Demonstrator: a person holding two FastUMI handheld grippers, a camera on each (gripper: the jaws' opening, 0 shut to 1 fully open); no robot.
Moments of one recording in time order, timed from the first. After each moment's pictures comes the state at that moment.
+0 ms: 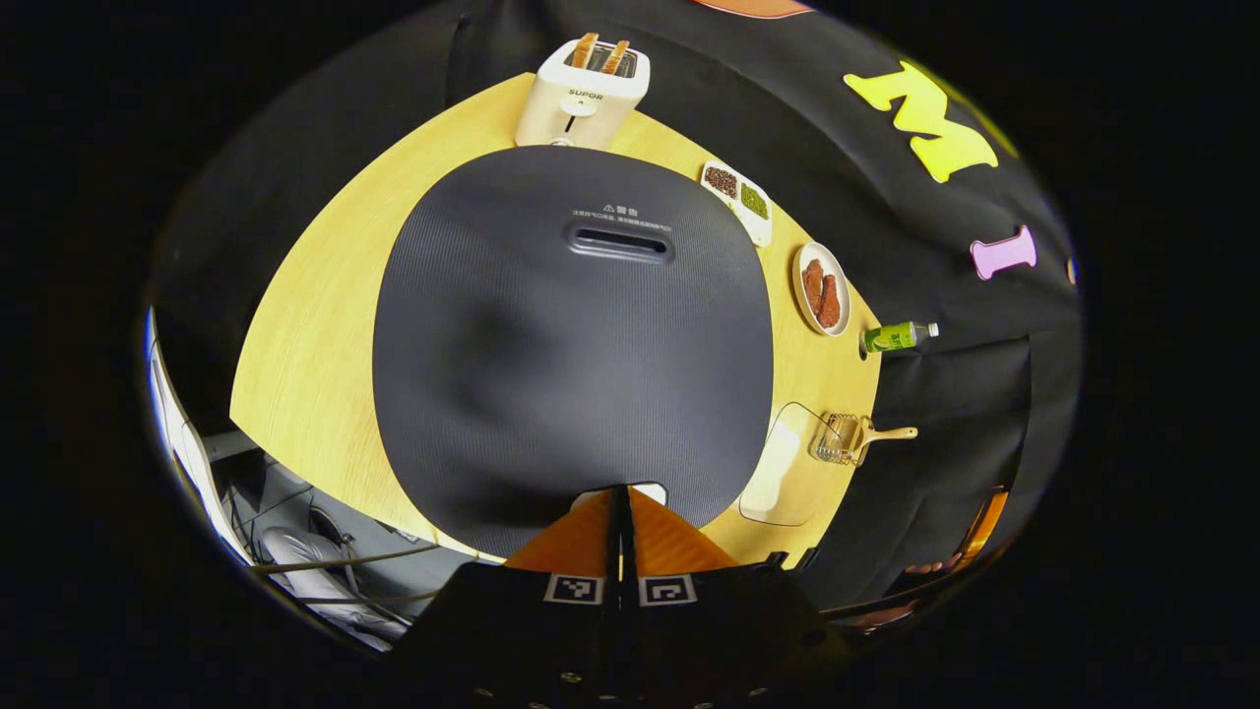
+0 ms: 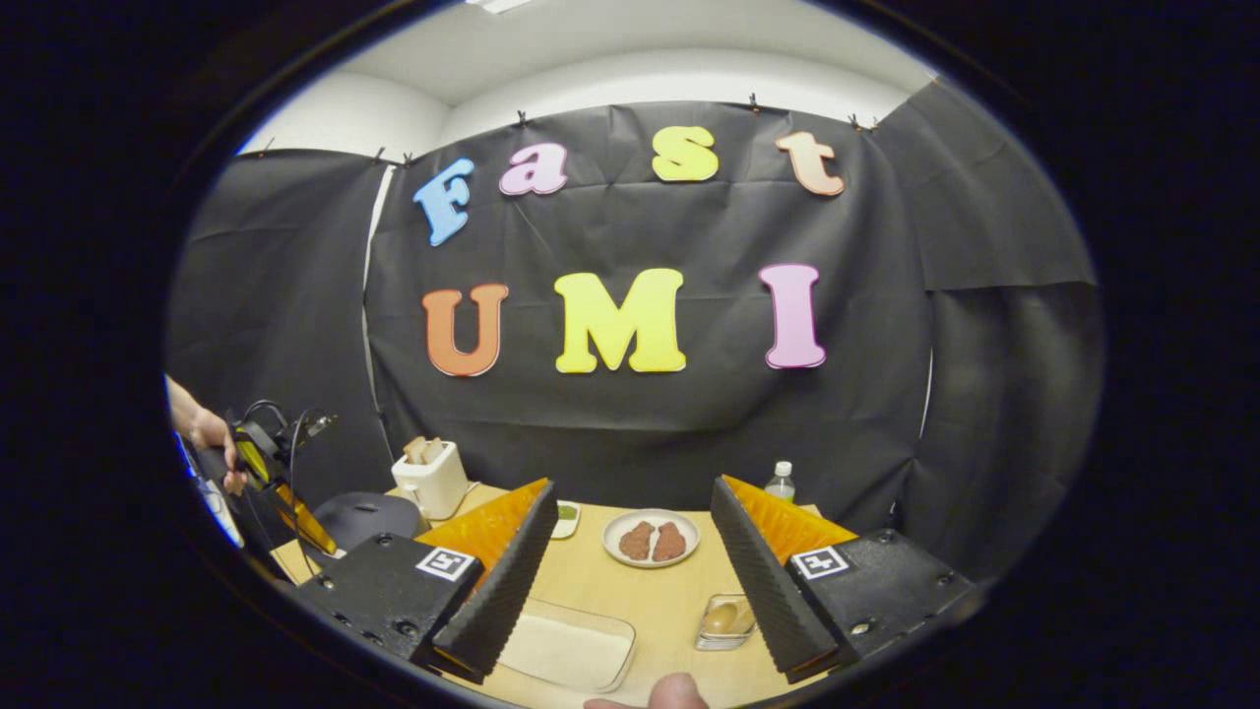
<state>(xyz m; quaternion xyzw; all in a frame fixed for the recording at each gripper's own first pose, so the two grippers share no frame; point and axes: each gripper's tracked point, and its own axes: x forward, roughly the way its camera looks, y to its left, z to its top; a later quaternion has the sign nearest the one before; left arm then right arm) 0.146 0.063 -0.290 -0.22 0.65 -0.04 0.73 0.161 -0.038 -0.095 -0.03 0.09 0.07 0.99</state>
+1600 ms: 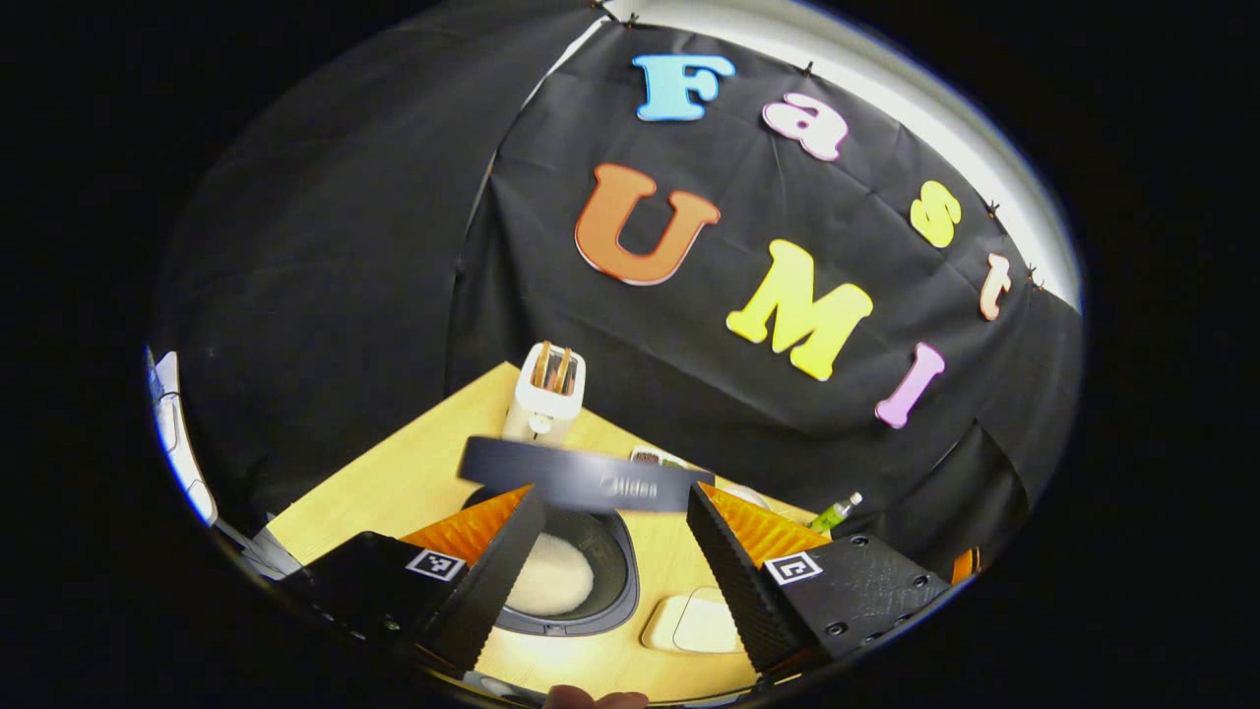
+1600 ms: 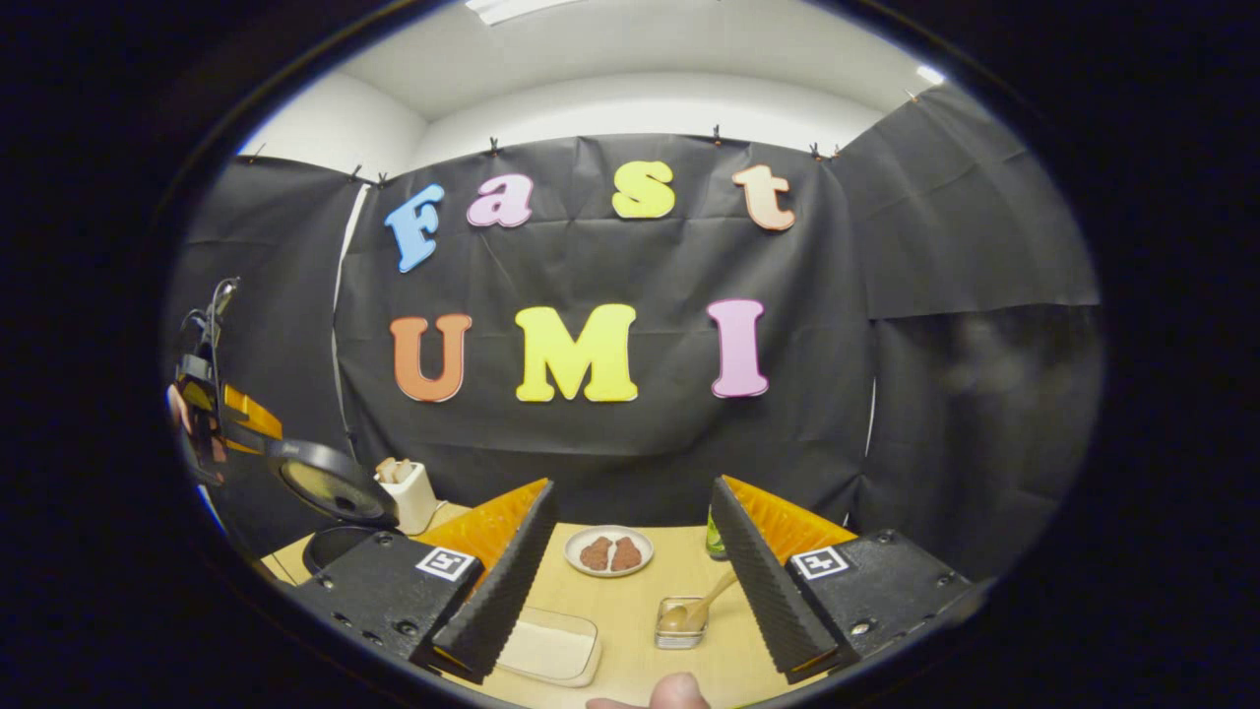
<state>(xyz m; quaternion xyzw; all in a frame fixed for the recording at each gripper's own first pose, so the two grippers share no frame) 0.198 0.086 -0.067 -0.19 0.21 0.01 0.96 0.103 -0.086 -0.046 -0.03 0.04 0.01 1.00</state>
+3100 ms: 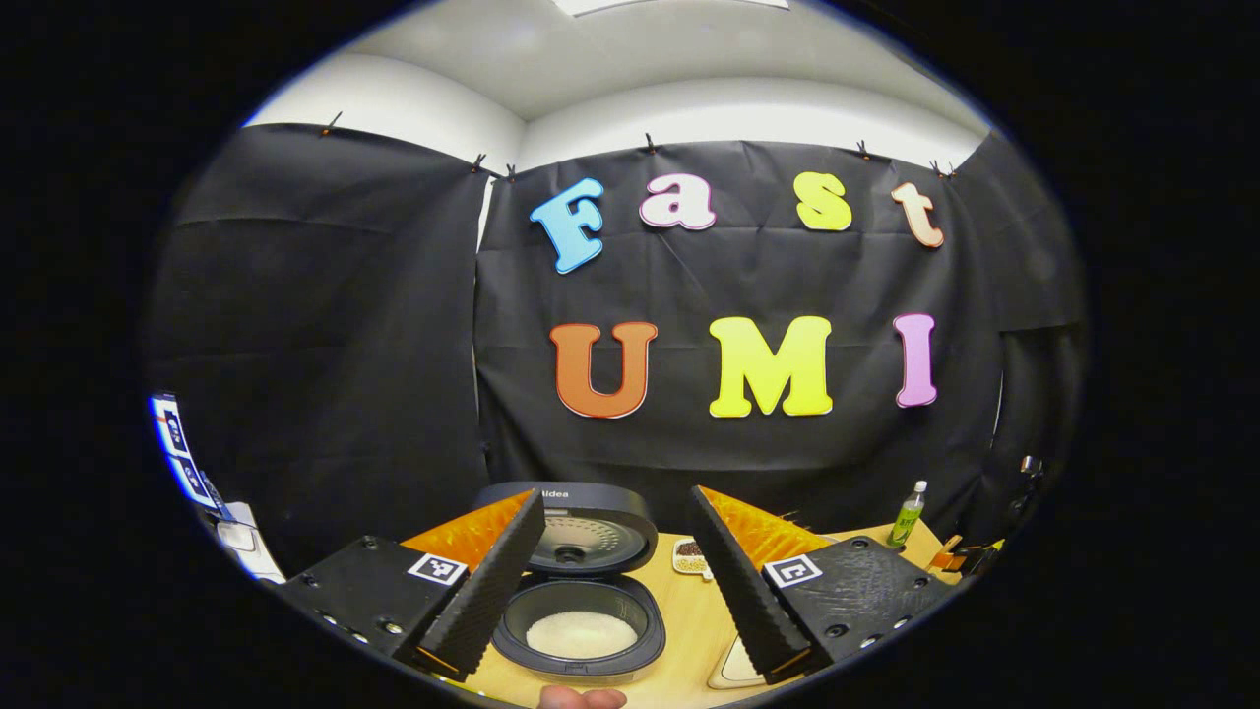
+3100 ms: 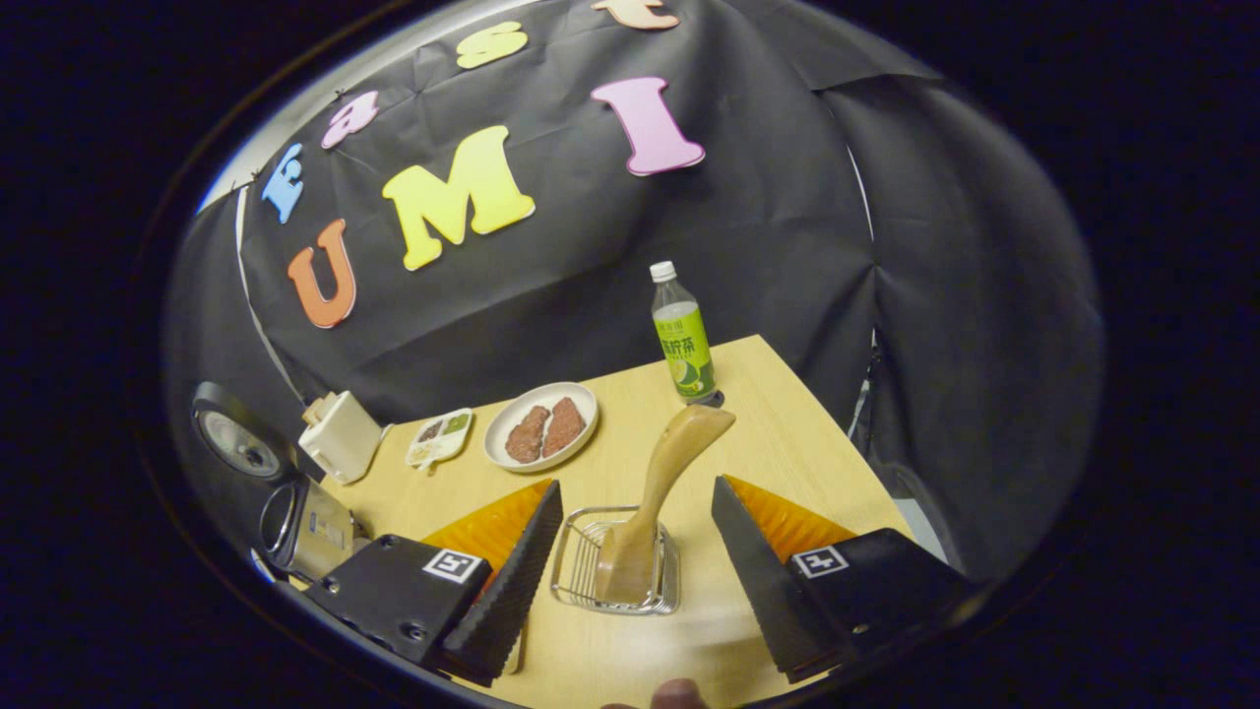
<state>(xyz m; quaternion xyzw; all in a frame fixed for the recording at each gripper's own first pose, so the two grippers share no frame) 0.151 -0.016 -0.033 0.04 0.02 0.07 1.00 0.264 -0.222 -0.337 0.12 0.28 -0.02 0.95</state>
